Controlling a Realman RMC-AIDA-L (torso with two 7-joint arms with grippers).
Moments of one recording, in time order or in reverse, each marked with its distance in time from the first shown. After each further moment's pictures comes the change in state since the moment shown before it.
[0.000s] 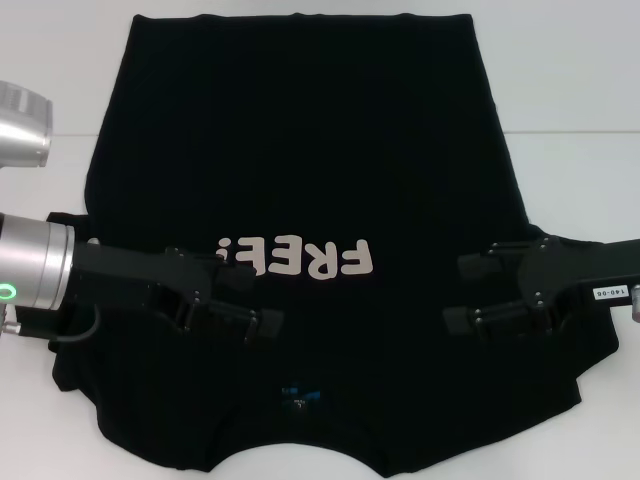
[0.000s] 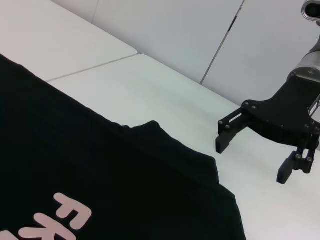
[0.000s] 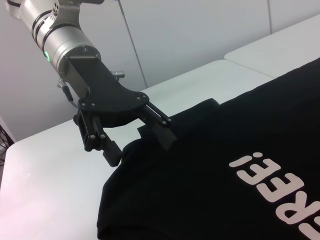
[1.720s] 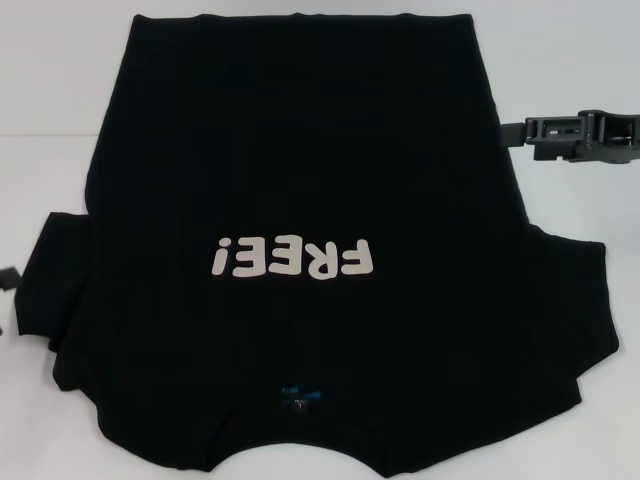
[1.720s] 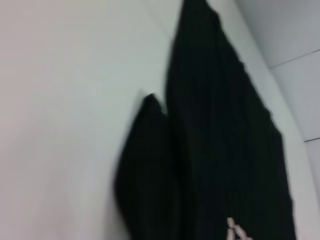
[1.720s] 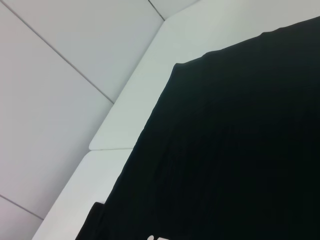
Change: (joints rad) left arm 0.263 0.061 -0.555 -0.050 0.142 -0.131 -0.696; right arm 0.123 -0.136 0.096 0.090 0.009 0.222 0.708
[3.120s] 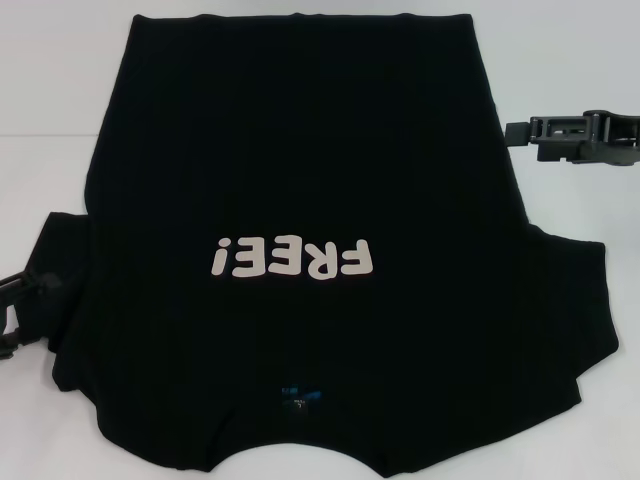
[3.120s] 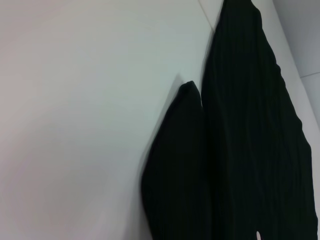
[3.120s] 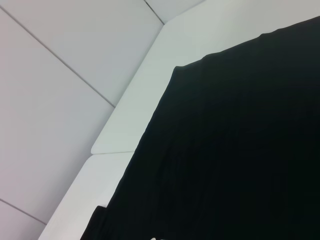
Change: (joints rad) left arm -0.067 -0.012 0.000 -0.169 0.037 -0.196 0.000; right arm -0.009 0.000 0.013 0.001 0.006 -0.005 0.005
